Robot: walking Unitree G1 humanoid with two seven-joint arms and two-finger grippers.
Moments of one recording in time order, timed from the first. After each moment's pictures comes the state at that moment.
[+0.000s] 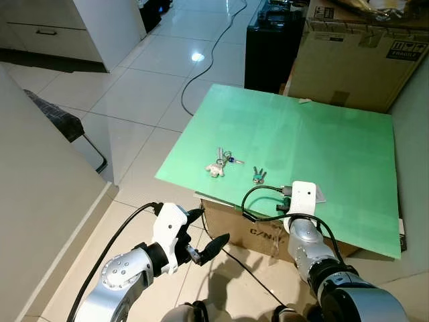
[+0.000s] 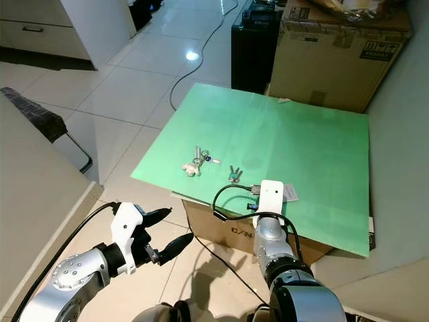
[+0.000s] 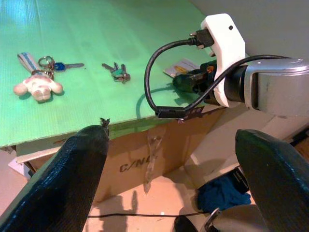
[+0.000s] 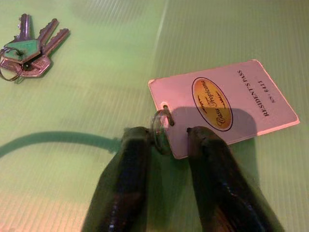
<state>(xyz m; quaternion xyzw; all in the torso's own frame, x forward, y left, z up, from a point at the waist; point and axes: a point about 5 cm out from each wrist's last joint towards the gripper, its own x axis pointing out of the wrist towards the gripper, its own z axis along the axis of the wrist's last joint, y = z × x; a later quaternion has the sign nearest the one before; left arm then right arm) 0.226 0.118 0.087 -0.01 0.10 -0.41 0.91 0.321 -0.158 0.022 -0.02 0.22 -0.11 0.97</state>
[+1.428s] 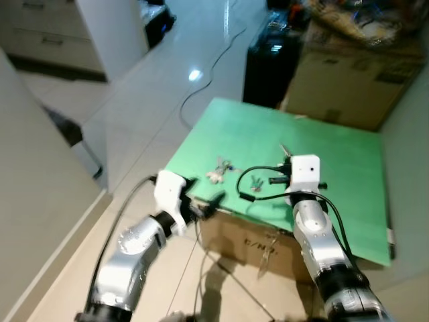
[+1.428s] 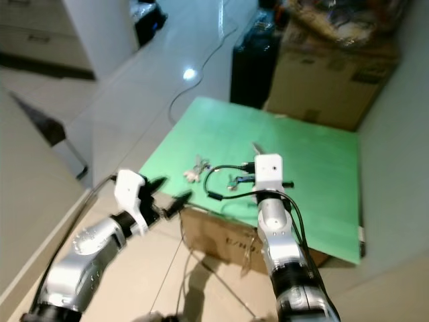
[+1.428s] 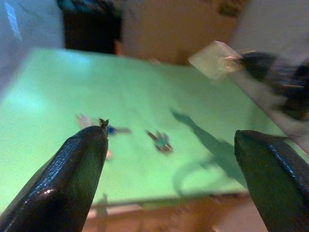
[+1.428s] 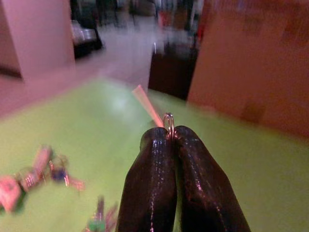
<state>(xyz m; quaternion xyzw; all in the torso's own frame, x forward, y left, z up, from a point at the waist) 0.284 0.118 0.105 -0.06 0.04 -0.30 0.95 0.330 -0.145 0.102 -0.07 -0.04 0.00 1.00</state>
